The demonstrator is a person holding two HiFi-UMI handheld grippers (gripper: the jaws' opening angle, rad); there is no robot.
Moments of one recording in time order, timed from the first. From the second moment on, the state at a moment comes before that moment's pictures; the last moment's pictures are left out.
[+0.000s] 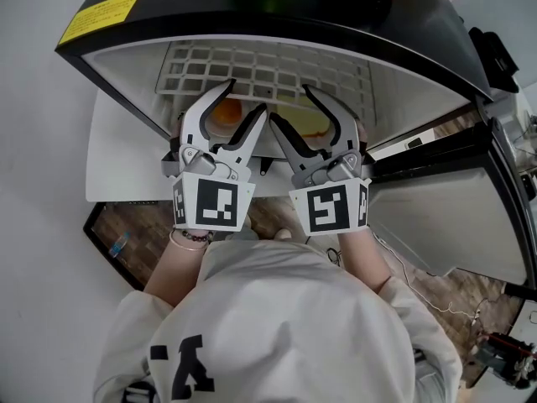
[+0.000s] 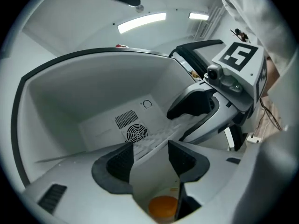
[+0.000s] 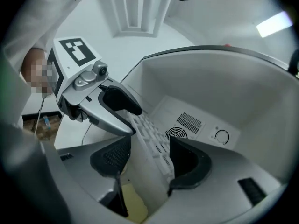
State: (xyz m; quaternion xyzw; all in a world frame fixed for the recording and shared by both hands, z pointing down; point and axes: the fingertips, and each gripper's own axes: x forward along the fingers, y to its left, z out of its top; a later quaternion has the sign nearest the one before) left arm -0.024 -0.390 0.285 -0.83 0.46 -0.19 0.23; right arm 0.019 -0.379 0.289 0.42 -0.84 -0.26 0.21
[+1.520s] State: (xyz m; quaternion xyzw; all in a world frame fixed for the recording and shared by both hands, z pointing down) left arm -0.016 -0.403 0.294 -0.79 0.42 -0.28 0.34; right arm 0.004 -0.405 0.305 0.41 -0.76 -0.37 0.33
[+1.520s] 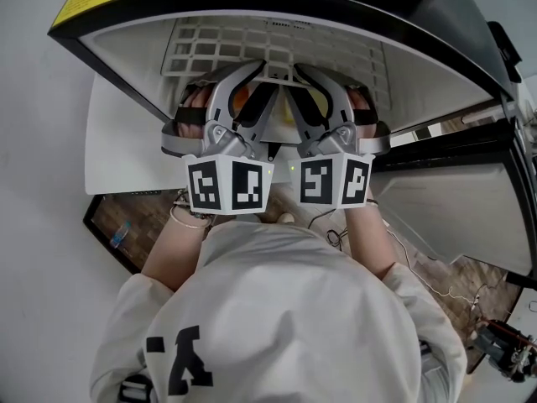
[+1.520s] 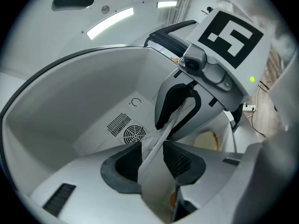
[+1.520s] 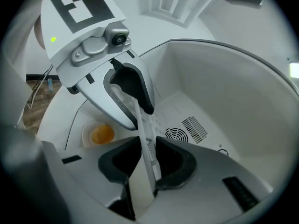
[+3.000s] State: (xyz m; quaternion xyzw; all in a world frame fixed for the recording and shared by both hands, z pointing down) left arm -0.018 -0.321 0.293 -0.79 0.43 -0.27 0.35; right arm 0.001 -0.324 0.304 0.41 -0.76 -0.39 0.32
